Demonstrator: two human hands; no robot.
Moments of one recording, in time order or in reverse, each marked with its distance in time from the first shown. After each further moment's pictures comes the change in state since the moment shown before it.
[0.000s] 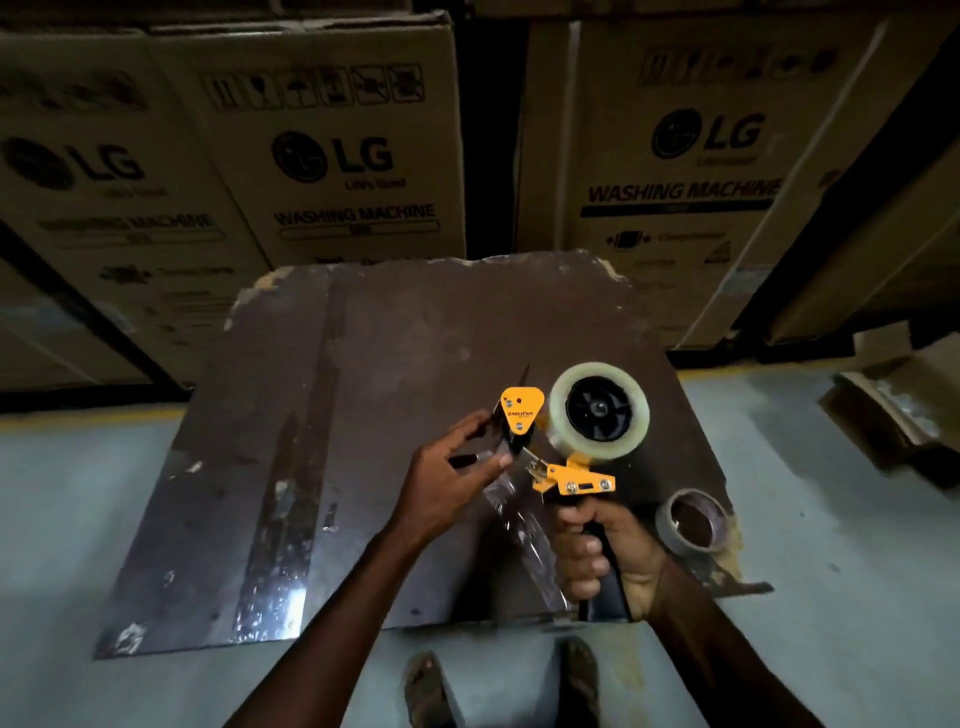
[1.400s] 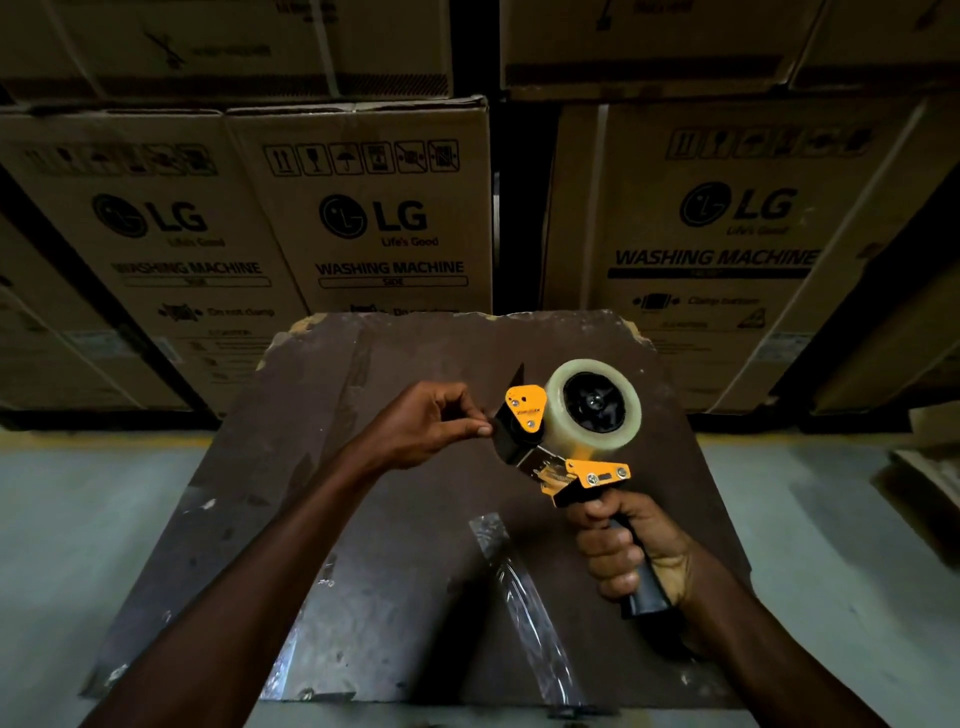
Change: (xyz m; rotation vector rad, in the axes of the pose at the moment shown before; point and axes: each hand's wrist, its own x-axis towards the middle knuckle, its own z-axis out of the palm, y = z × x) left_hand 0.098 0.079 -0.055 0.197 -0.258 0.162; right_hand 0.006 -0.103 0.015 -0.098 -0.229 0.214
